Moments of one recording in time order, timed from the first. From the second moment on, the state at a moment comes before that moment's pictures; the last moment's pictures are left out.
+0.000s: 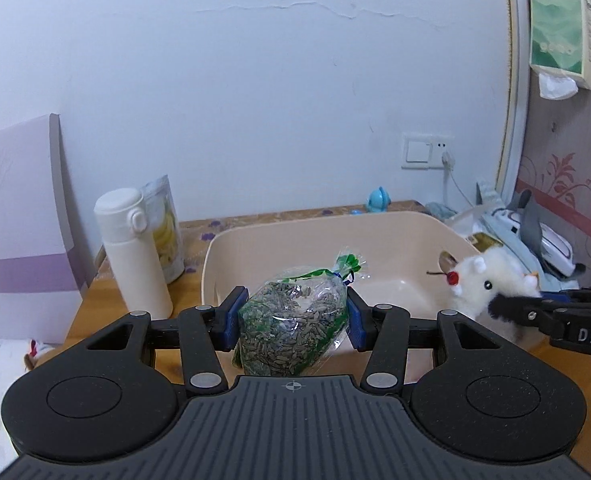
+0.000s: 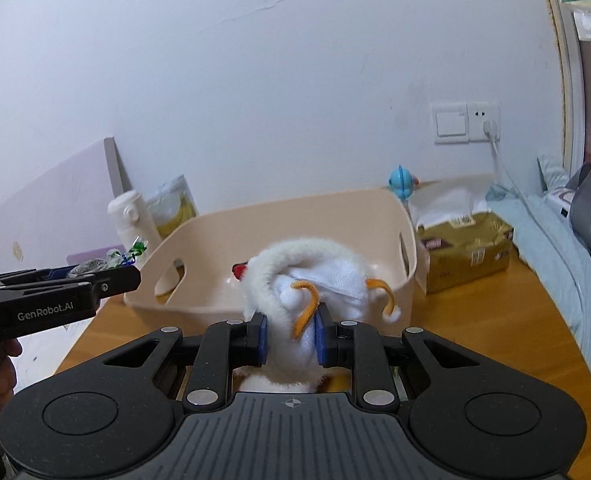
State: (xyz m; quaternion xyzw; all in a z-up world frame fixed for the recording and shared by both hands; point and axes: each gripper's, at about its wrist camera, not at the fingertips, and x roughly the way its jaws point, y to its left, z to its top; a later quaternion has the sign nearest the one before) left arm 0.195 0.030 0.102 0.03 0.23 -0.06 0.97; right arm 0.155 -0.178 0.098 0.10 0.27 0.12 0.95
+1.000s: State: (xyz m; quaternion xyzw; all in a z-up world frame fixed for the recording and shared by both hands) left arm 0.328 0.012 0.052 0.01 0.35 -0.06 0.93; right arm 0.259 -0.161 0.094 0.04 0.30 0.10 0.95
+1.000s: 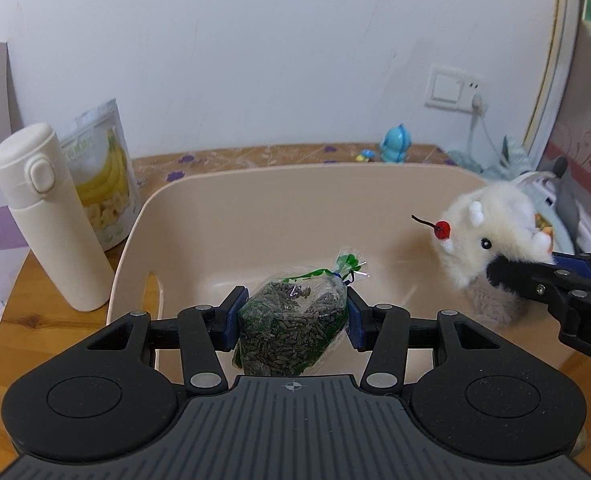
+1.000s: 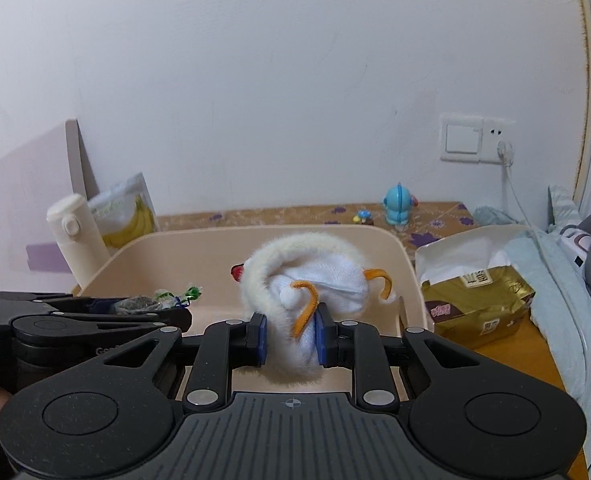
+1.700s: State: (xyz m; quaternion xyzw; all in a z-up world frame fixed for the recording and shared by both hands) left arm 0.320 0.019 0.061 0.00 0.36 -0.05 0.93; right arm 0.254 -0.164 0.094 0.03 0.31 0.09 0.95
